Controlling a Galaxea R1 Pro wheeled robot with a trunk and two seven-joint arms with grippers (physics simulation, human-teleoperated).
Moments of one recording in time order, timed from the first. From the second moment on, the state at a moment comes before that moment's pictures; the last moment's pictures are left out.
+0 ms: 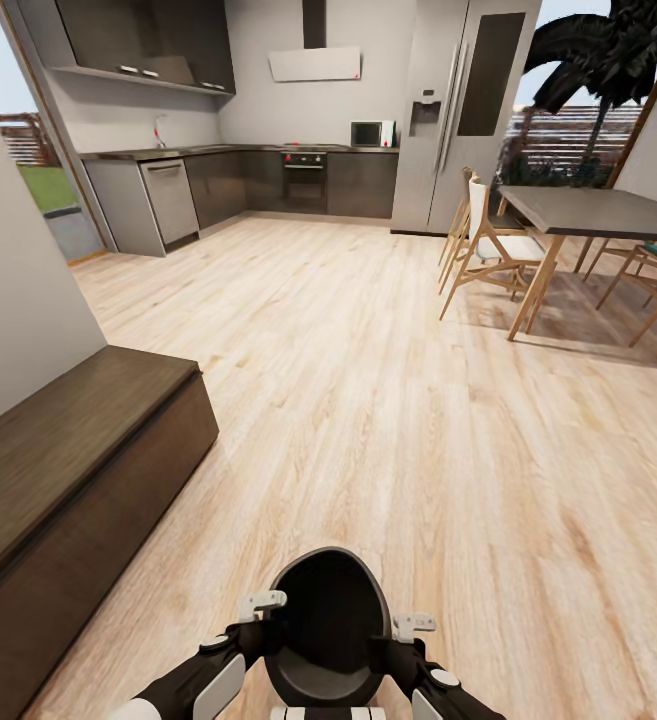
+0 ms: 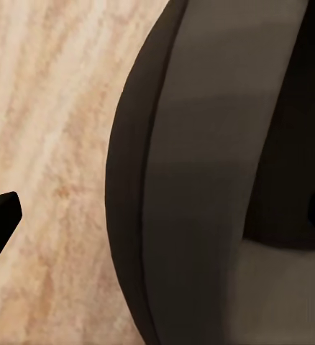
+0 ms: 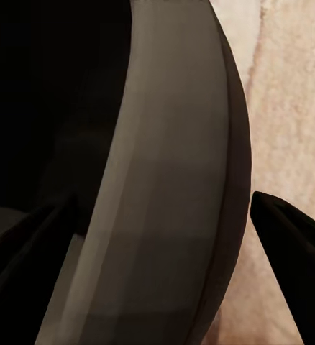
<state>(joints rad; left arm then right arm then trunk) -0.54 -0.03 -0.71 -0.38 0.83 0.06 0.11 -0.51 0.12 0.35 -0.22 -0.45 -0.14 0.07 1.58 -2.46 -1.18</state>
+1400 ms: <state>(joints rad) -0.54 -0.04 -0.71 -0.38 0.84 0.05 0.12 -0.51 0.11 0.36 -0.22 -0.46 -0.15 0.08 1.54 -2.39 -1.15</state>
